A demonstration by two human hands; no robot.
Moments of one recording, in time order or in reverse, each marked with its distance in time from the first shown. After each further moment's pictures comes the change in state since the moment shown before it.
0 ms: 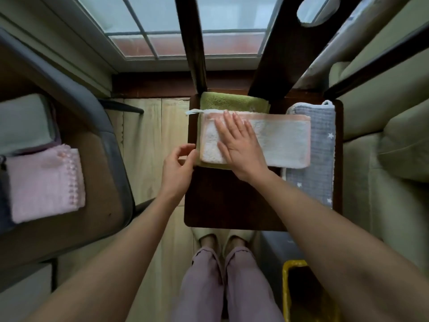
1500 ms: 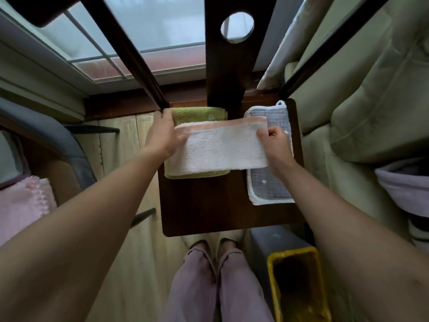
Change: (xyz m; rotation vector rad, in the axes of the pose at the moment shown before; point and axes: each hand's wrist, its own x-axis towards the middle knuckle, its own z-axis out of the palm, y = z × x) left_hand 0.076 0.084 0.045 0.833 -0.083 0.217; right_hand -0.055 0.100 -0.057 1.162 0.308 0.830
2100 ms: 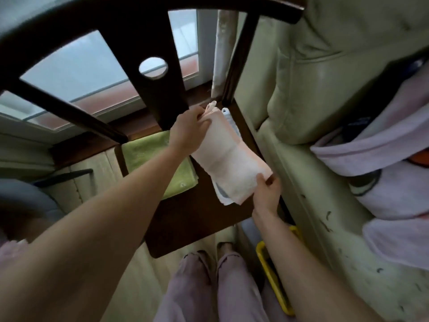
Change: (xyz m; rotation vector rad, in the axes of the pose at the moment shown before) left_hand -0.018 0.161 0.017 -0.131 -0.057 0.429; right_hand -0.099 0.052 -0.039 0.481 0.589 0.317
